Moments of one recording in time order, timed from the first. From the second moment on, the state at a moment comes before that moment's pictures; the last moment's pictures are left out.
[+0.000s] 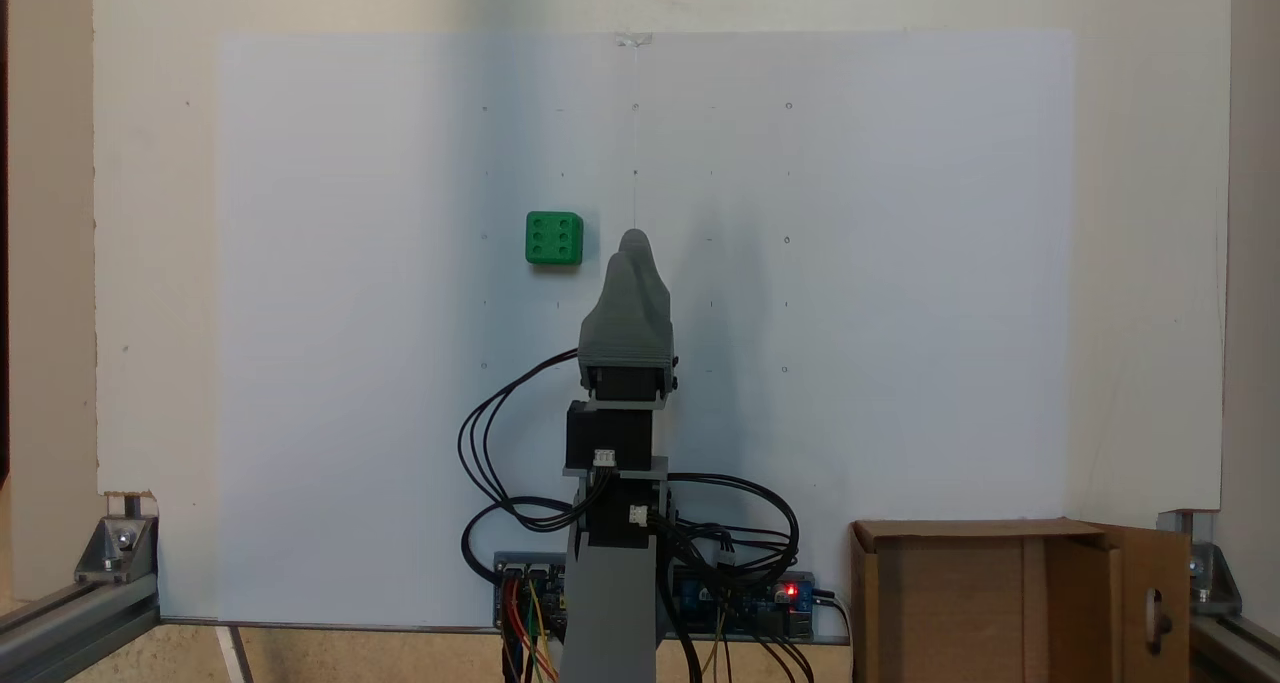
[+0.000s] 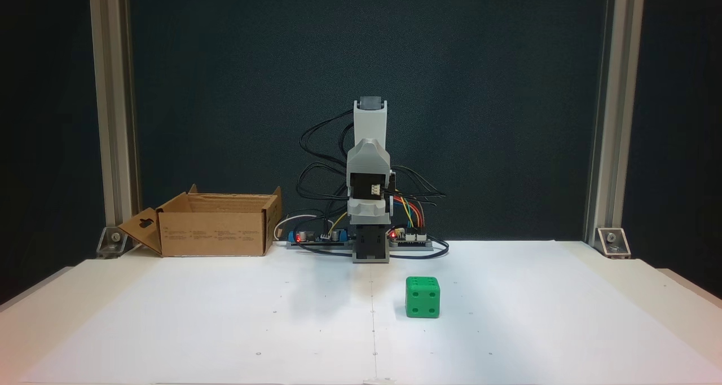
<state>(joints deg) 1.3 129.4 152.5 -54.7 -4.2</state>
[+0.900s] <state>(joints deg) -1.5 129.4 152.5 -52.6 -4.2</state>
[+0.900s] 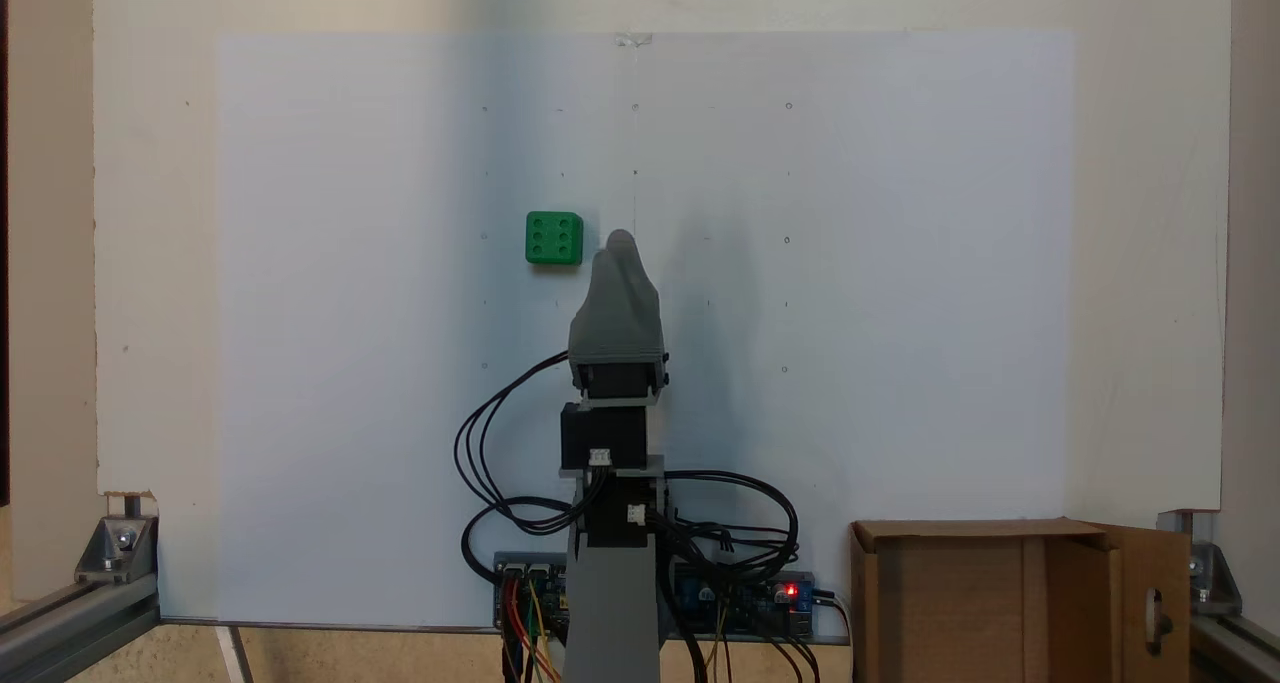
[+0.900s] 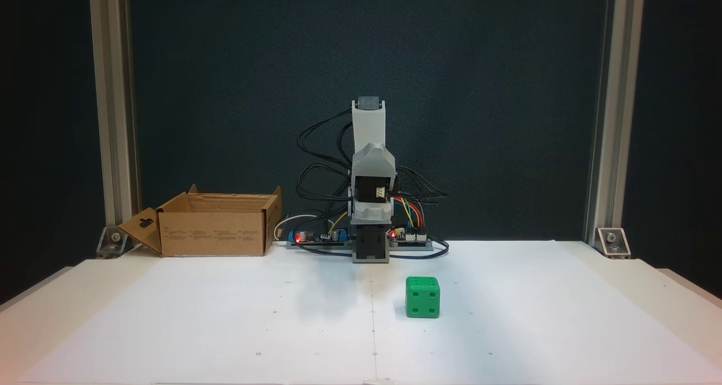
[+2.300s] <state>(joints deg) -1.0 125.0 81.7 85.8 12.8</state>
